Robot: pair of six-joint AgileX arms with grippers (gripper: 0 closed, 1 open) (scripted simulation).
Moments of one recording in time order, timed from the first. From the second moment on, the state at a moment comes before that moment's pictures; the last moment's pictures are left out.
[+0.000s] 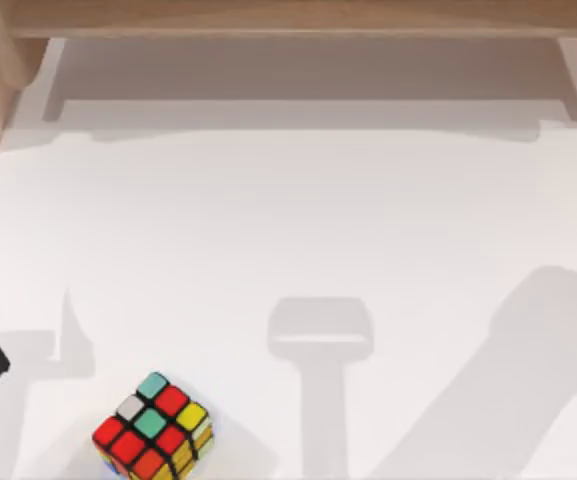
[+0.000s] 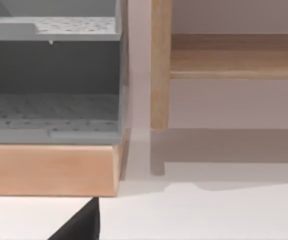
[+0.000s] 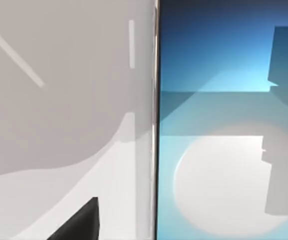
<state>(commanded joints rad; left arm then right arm) 0.00 0.00 0.00 0.00 0.00 0.00 -0.41 2.09 1.50 -0.98 0.00 -0.89</state>
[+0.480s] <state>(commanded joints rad) 0.00 0.00 0.00 0.00 0.00 0.00 -0.41 2.15 1.44 -0.86 0.00 -0.89</state>
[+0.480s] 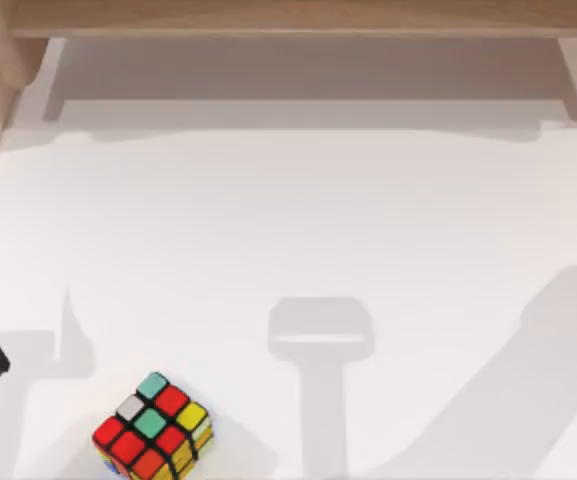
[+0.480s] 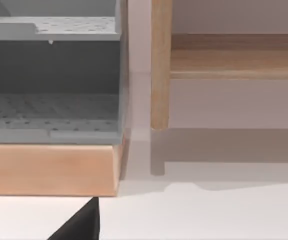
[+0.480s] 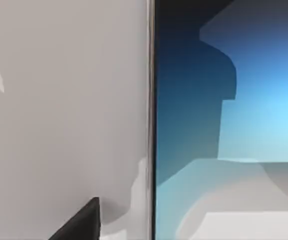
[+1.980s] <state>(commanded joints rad) 0.00 0.00 0.00 0.00 0.00 0.00 -0.41 2.15 1.43 -0.85 0.00 -0.89</state>
